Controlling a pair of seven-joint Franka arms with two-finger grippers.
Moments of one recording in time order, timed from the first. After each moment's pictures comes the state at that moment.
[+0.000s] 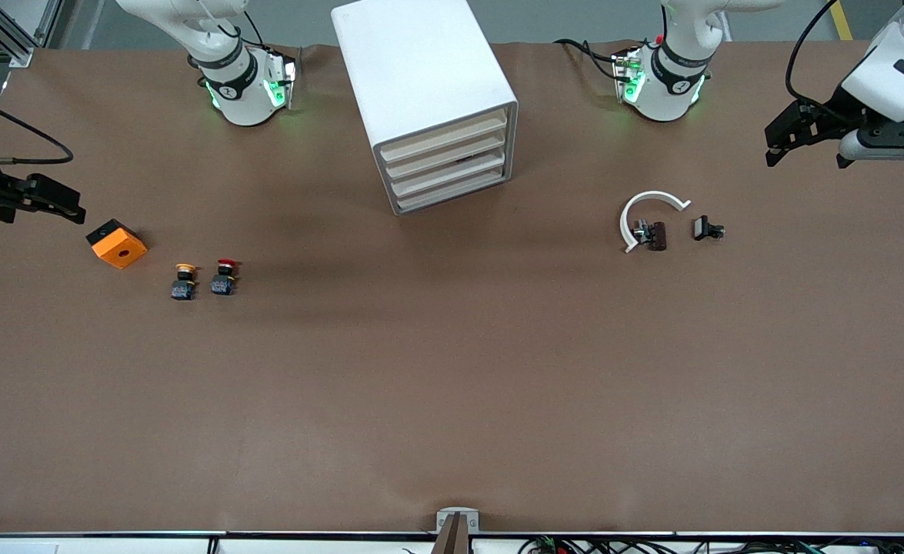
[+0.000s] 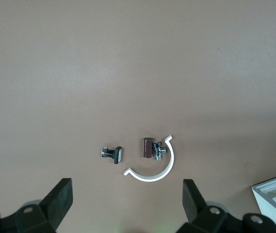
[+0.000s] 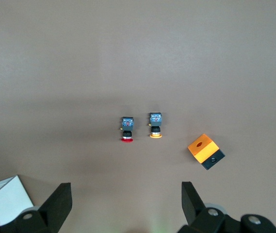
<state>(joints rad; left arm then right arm) -0.05 -0.22 -0.07 -1.81 0.01 1.61 -0.05 -0.02 0.10 0.00 -1.42 -0.01 1.42 0.00</state>
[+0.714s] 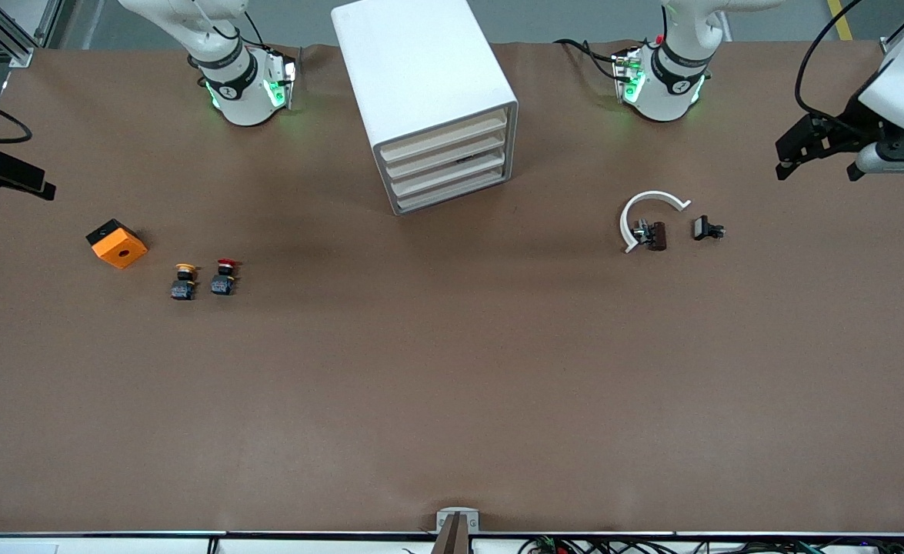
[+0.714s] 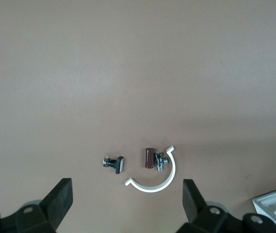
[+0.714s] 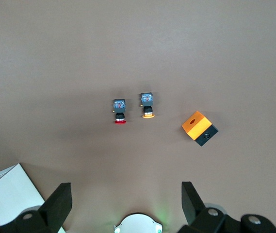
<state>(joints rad) -0.03 -0.16 -0.06 -1.75 0.01 1.64 -0.05 -0.10 0.06 0.00 -1.41 0.00 1.33 0.00</state>
